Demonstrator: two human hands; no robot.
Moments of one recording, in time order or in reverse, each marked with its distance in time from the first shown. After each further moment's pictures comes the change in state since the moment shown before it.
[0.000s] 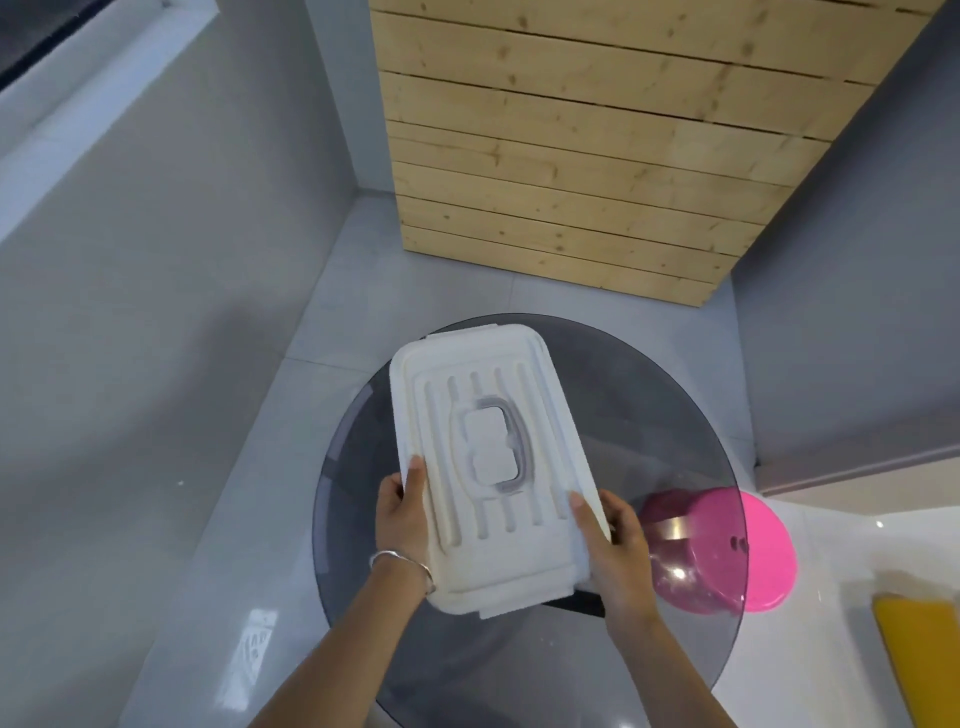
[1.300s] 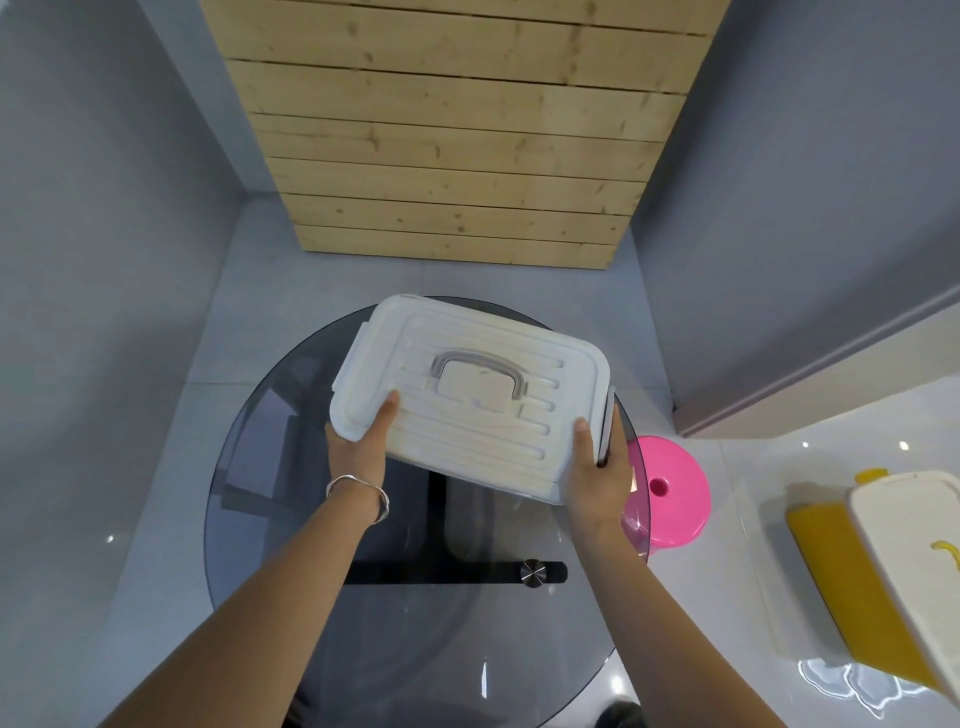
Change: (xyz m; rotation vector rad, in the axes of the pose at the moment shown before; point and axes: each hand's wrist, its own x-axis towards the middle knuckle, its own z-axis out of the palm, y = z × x) left_hand 0.012 0.008 0.093 0.041 -0.175 0.272; right_hand 0.059 -0.015 -0.068 0.109 0.349 -0.202
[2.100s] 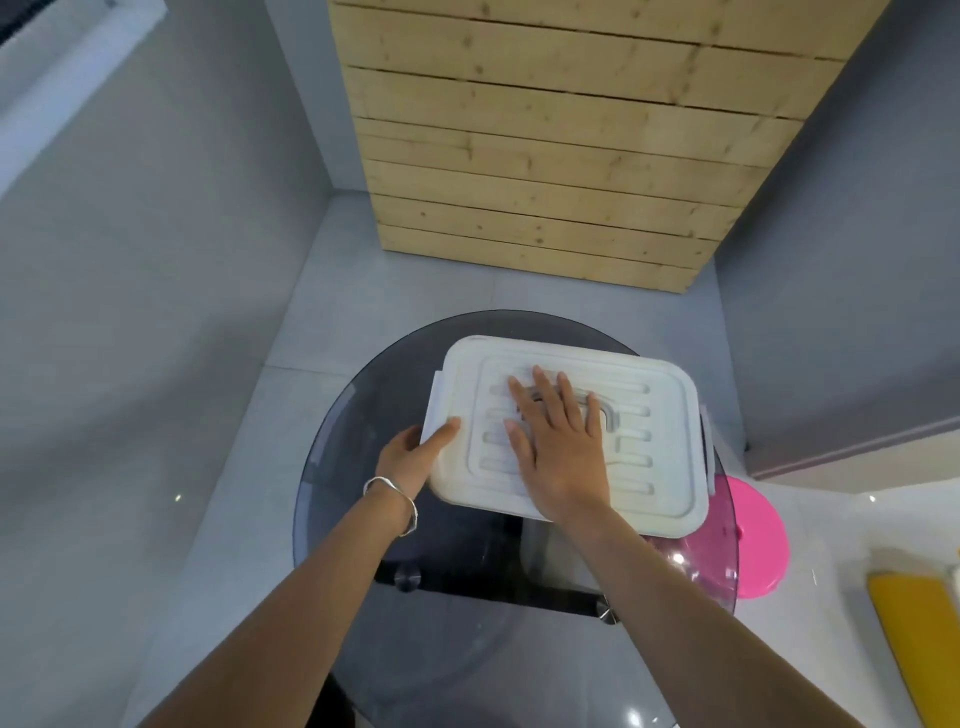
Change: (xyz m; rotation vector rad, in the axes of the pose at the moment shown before) left_hand 0.025 0.014 -0.062 0.090 -0.189 -0.252; right_hand -0.027 -0.024 0.109 -1.182 -0.569 -0.810
